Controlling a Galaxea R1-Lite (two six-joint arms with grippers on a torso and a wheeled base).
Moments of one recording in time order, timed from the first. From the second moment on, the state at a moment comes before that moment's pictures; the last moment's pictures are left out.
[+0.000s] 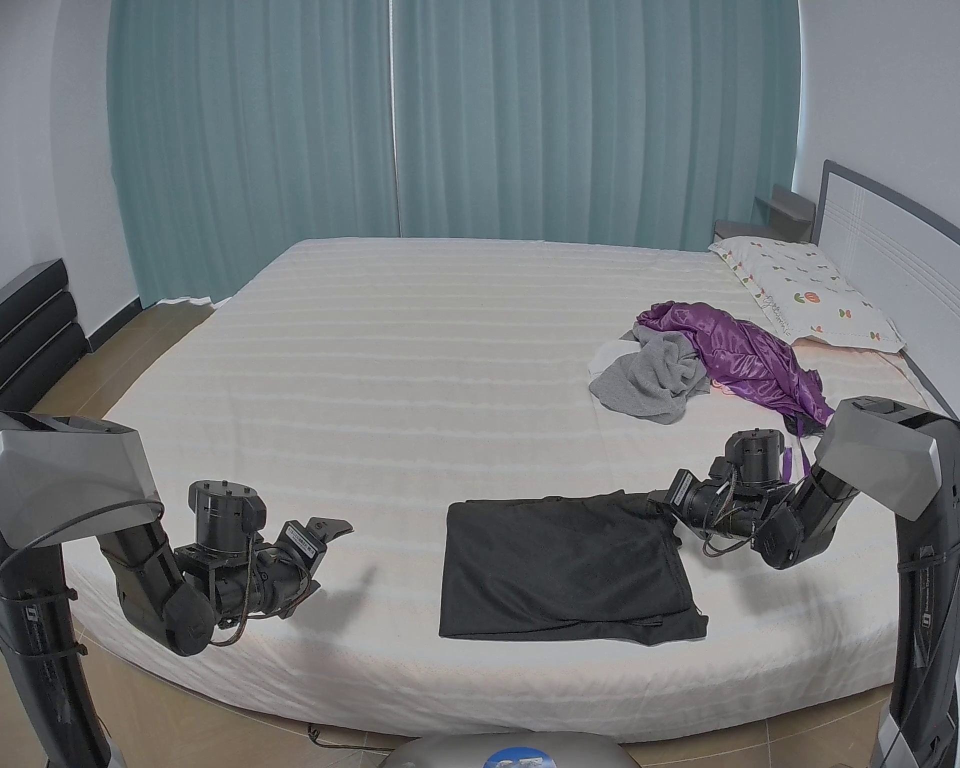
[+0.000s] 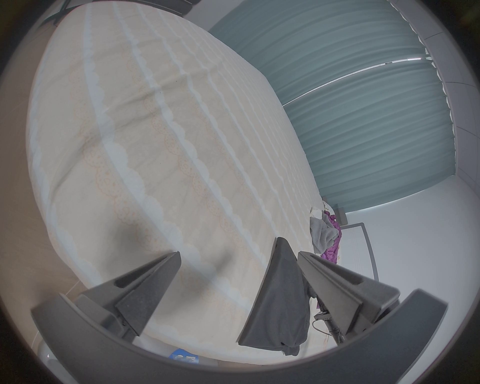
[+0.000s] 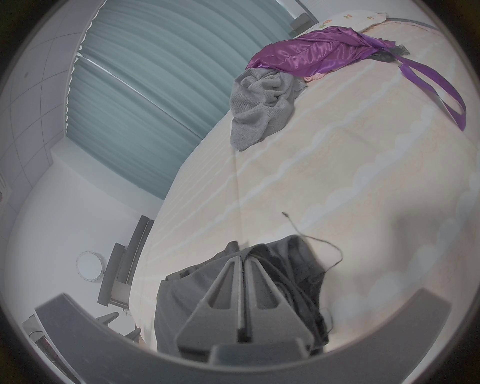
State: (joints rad) left arm -0.23 2.17 -0.49 -1.09 -0.14 -1.12; right arm 0.16 2.44 -0.99 -0.93 0.28 0.74
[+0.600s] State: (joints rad) left arm -0.23 2.18 -0.49 -1.10 -0.14 -1.12; right arm 0.11 2.44 -1.01 -0.92 0.28 0.74
